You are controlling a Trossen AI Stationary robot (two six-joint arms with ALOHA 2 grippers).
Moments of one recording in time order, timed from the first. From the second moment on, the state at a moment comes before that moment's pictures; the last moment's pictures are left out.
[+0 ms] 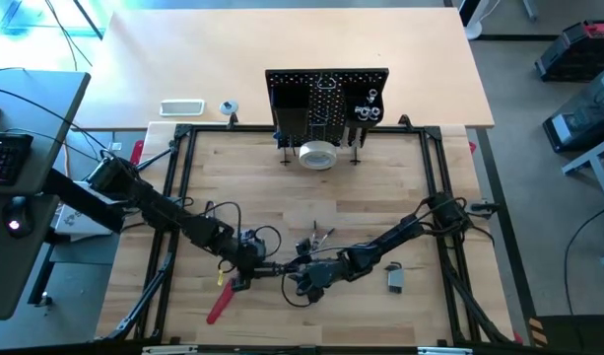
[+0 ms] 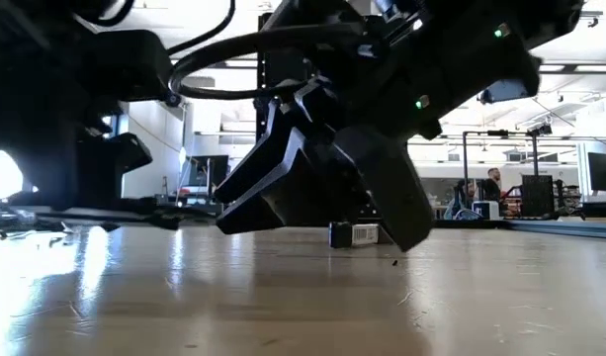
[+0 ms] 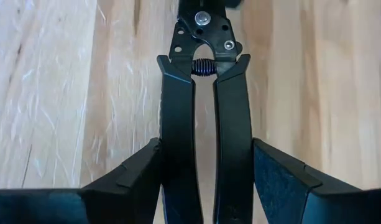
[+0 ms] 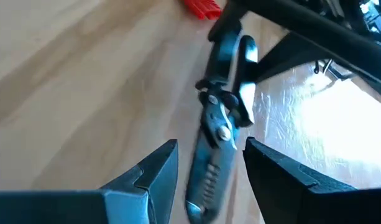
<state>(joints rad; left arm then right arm) -0.44 1.52 0.69 -0.17 0.00 -0.52 0.42 2.13 1.17 0.35 0.39 -0.34</state>
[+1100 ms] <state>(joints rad) -0.21 1.52 0.70 0.00 0.42 -0.56 0.48 2.13 1.18 0.29 0.75 -0.42</state>
